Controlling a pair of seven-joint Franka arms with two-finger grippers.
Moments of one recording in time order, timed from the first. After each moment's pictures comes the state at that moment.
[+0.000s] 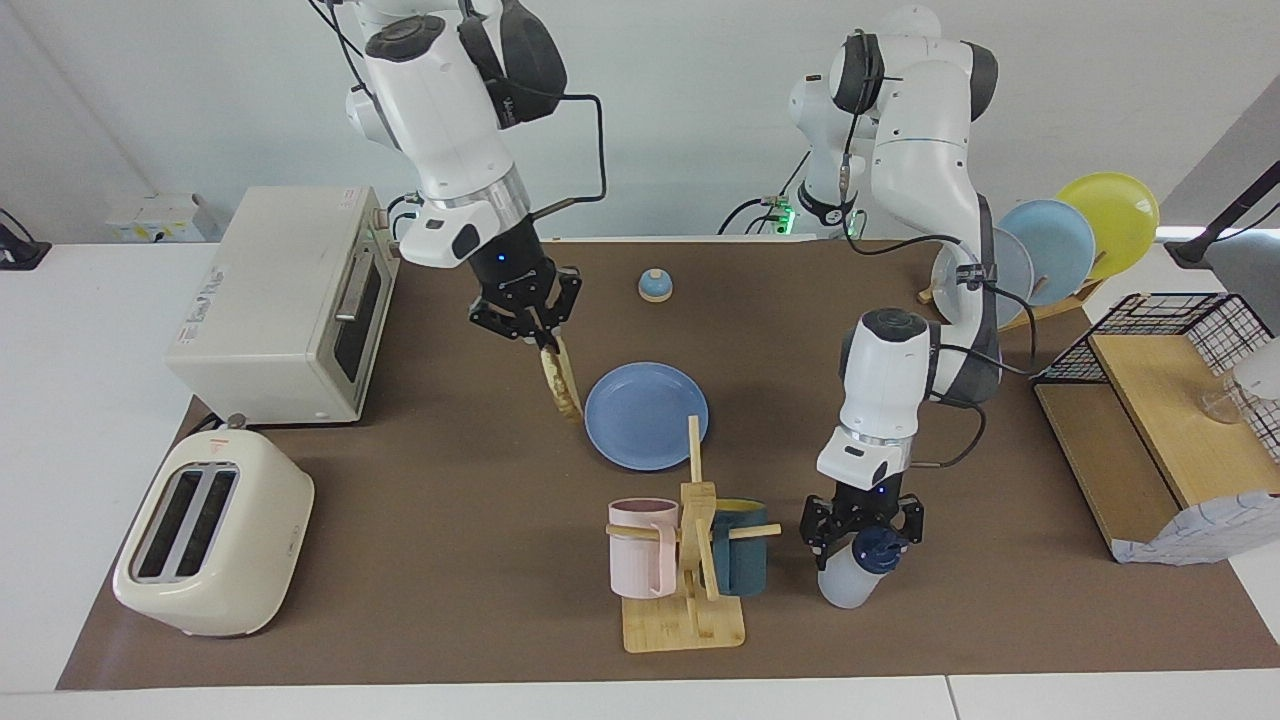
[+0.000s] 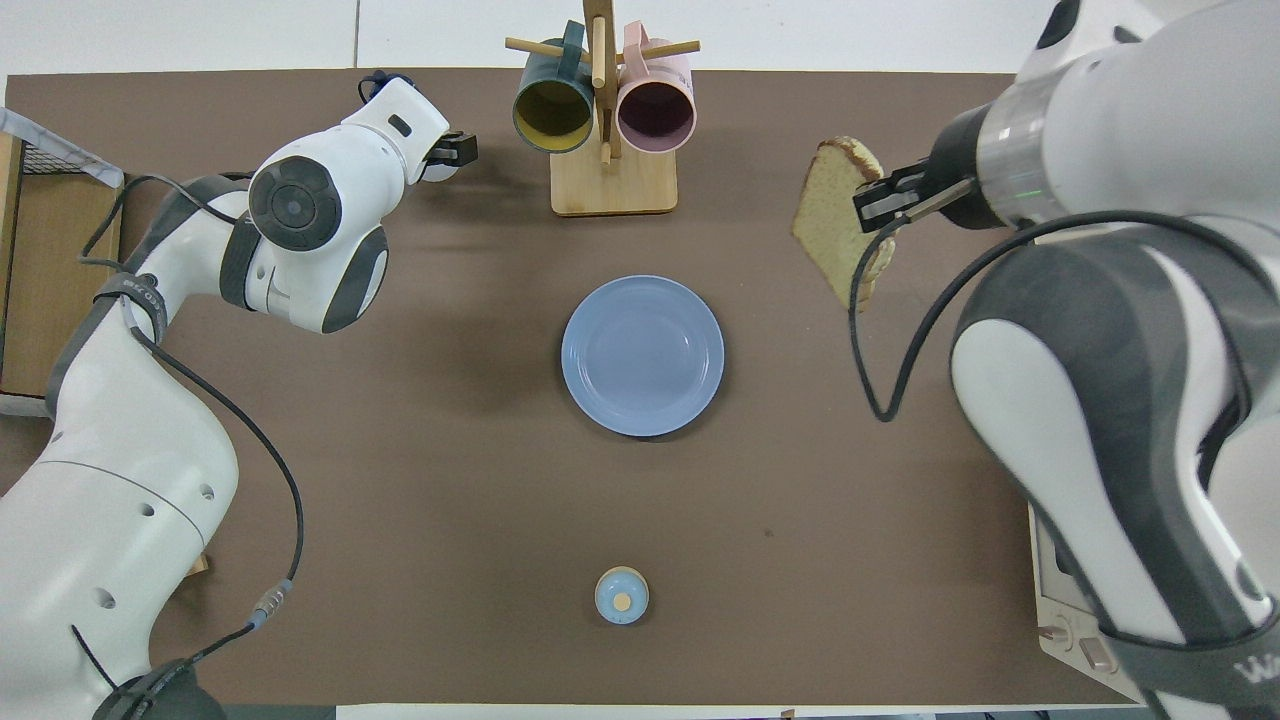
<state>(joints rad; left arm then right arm) -0.25 0.63 -0.02 -1.59 0.30 2.80 -0.42 0.35 0.13 0.06 -1.67 0.17 2.13 0.15</state>
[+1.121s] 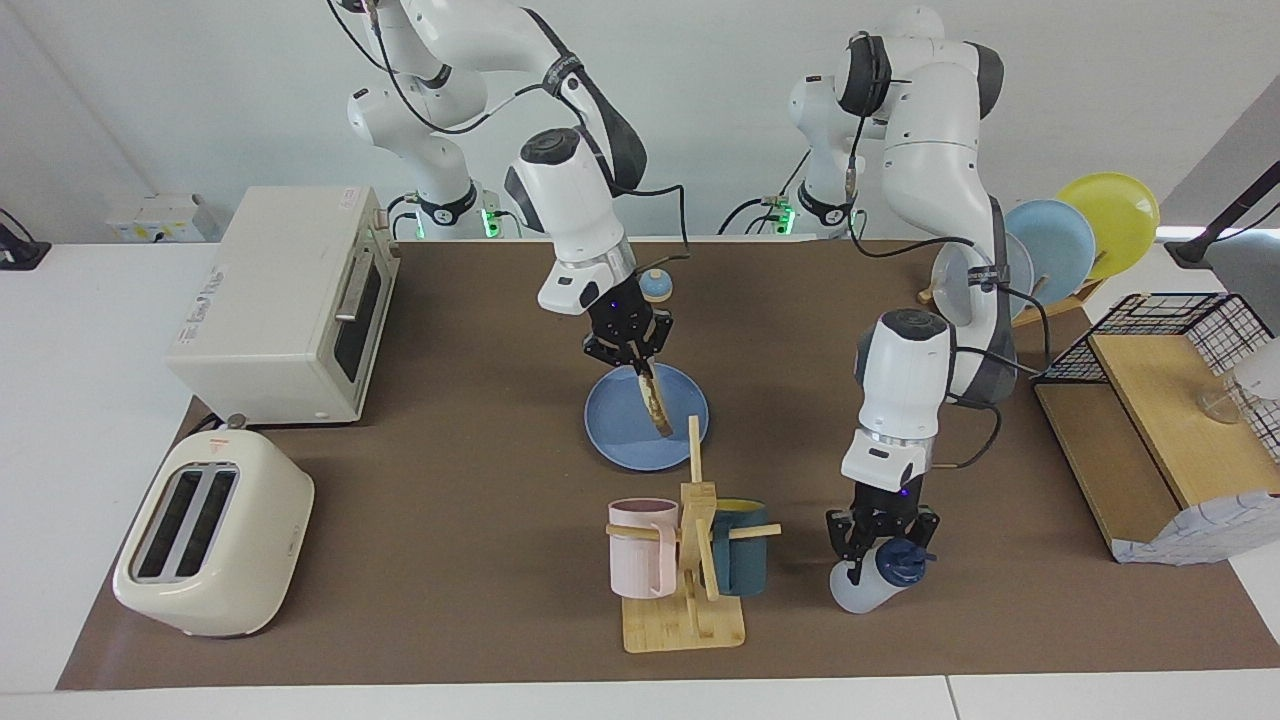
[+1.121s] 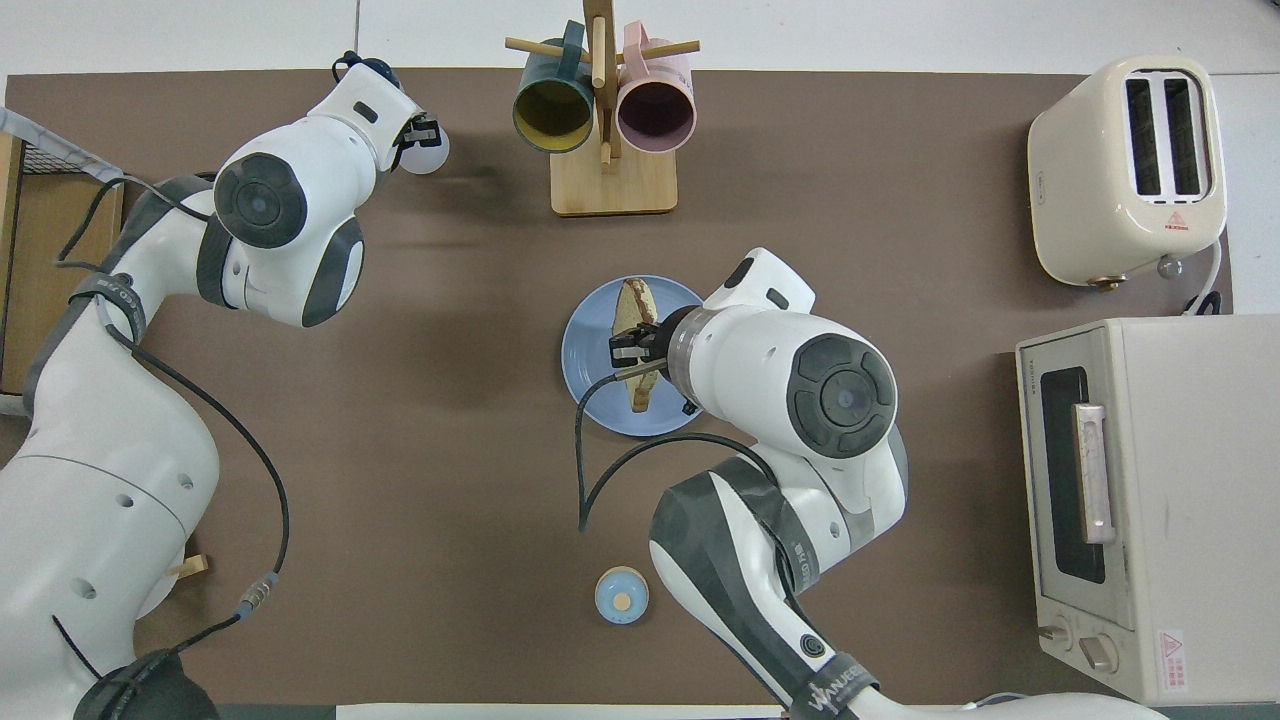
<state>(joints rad) -0.22 0.64 -0.02 -1.59 0.25 2.85 -0.46 0.52 0.17 0.06 -2.00 0.18 2.56 0.31</state>
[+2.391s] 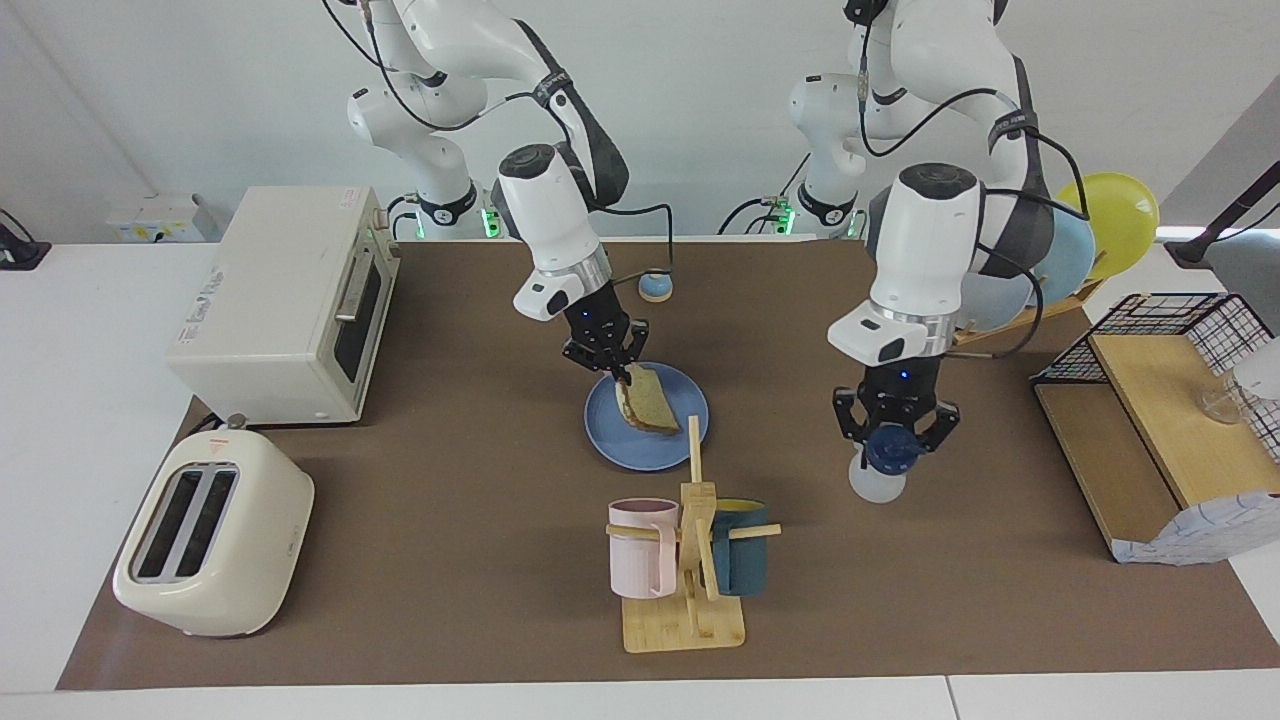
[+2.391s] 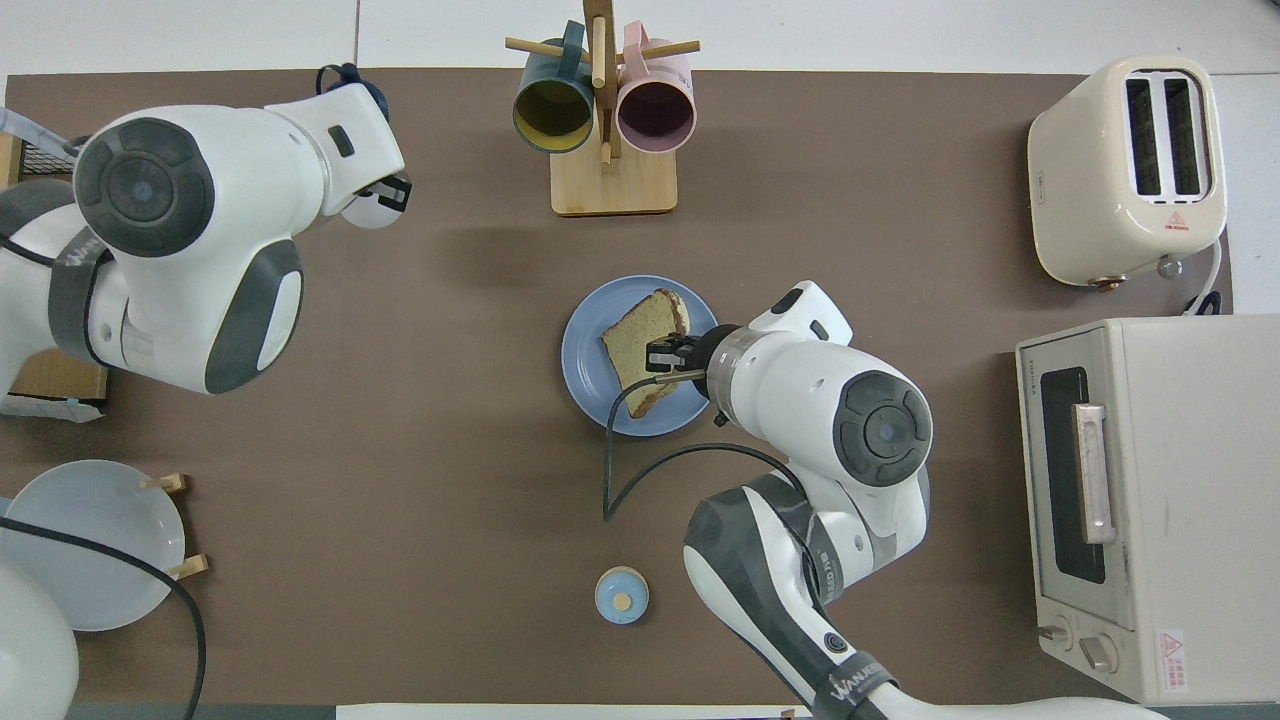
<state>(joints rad) -0.25 0.17 -0.10 -1.82 0.21 2.34 0.11 0.49 0.13 0.05 -2.15 0.22 2.70 0.39</state>
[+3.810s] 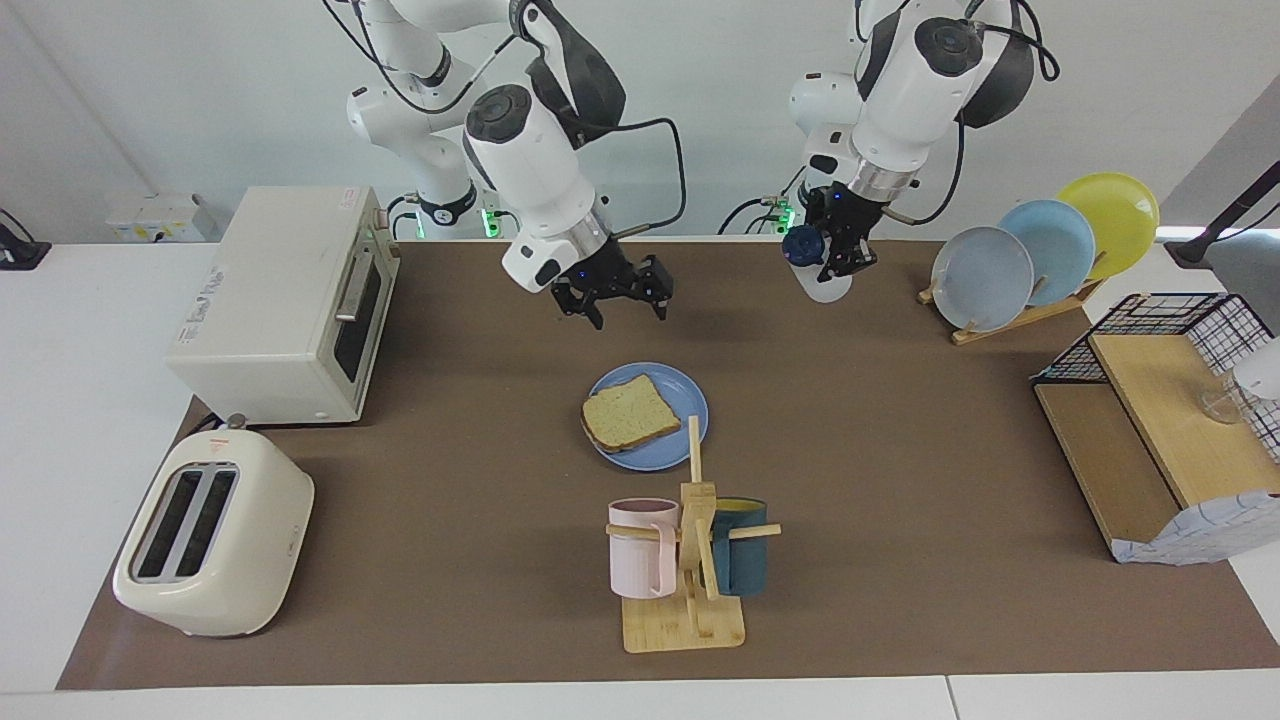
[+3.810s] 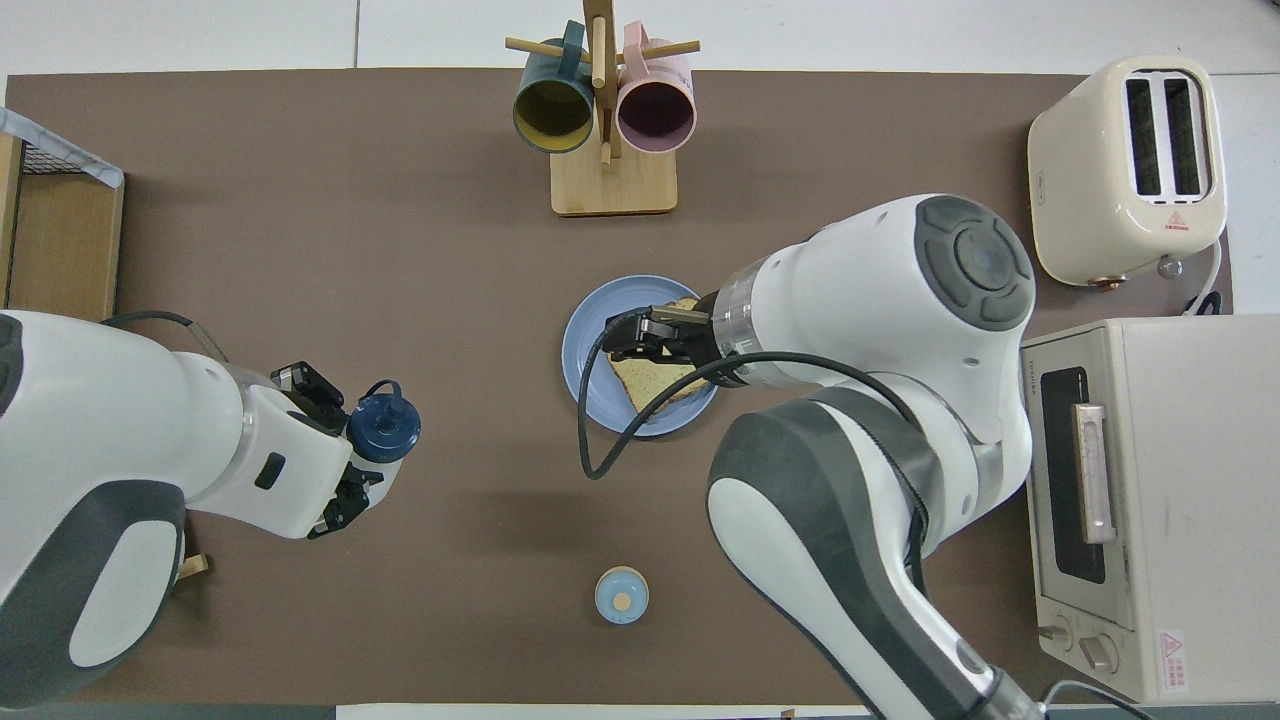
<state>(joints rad) -0.32 -0.28 -0.05 -2.11 -0.17 1.77 0.98 0.44 0.11 0.05 -1.77 0.50 2.03 0.49</state>
